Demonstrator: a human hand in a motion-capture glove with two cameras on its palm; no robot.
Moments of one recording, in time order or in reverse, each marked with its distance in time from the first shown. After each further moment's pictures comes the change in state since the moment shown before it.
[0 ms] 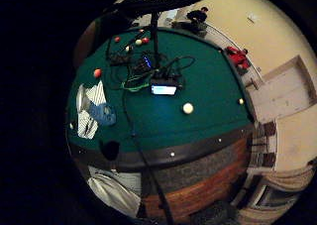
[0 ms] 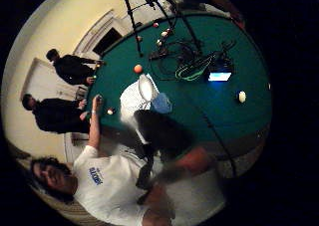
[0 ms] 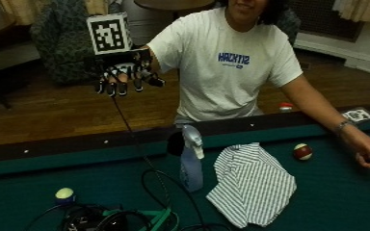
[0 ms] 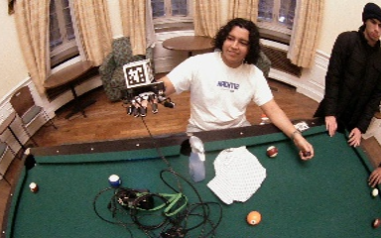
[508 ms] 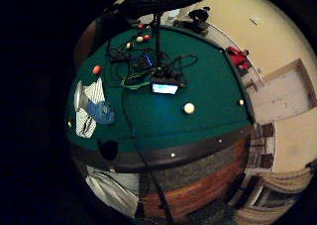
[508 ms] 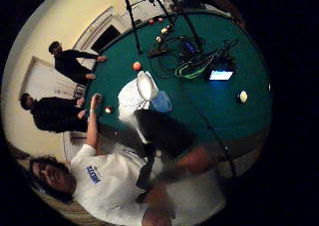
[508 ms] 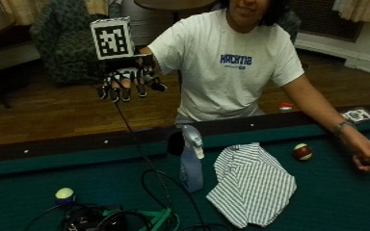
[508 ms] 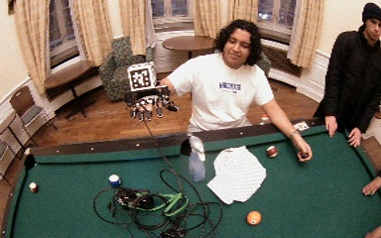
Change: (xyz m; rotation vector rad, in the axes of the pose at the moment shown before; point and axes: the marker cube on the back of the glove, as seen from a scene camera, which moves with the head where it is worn) arm -0.001 -0.002 0.010 -0.022 0.008 -0.017
